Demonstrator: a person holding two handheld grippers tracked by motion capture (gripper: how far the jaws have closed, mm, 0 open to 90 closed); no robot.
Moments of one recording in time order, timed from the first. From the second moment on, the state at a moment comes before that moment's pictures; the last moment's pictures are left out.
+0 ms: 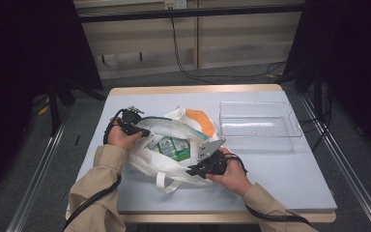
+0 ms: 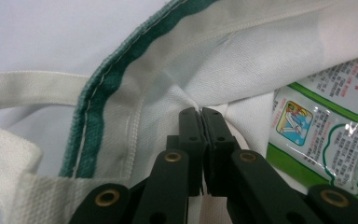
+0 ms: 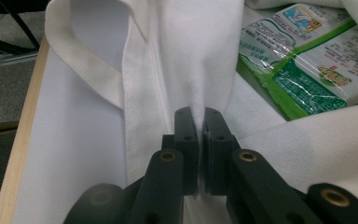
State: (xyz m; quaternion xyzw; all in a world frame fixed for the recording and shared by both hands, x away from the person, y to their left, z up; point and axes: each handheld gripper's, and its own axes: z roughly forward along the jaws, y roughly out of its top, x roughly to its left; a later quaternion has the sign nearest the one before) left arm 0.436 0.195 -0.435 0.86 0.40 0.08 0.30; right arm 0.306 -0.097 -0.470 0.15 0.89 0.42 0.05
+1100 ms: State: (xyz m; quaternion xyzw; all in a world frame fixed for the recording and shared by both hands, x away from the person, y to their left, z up) left arm 0.403 0.193 -0.406 0.84 0.37 0.06 0.39; right arm 0.324 -0.104 -0.434 0.14 0.89 0.43 0.05
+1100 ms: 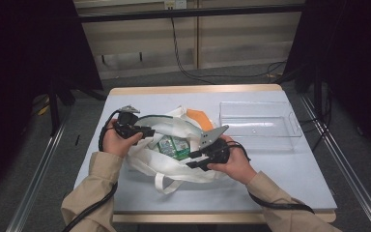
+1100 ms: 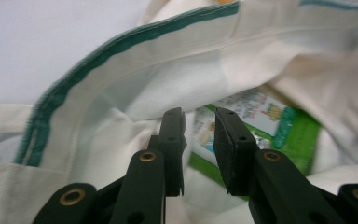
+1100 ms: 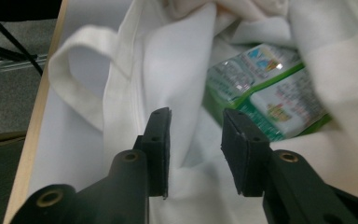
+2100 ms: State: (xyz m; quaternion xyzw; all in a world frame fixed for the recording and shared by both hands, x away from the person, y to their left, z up) left arm 0.361 0.177 -0.444 0.85 0.36 0.03 0.38; right arm 0.391 -0.107 -0.427 0.18 0.90 0.38 0.13
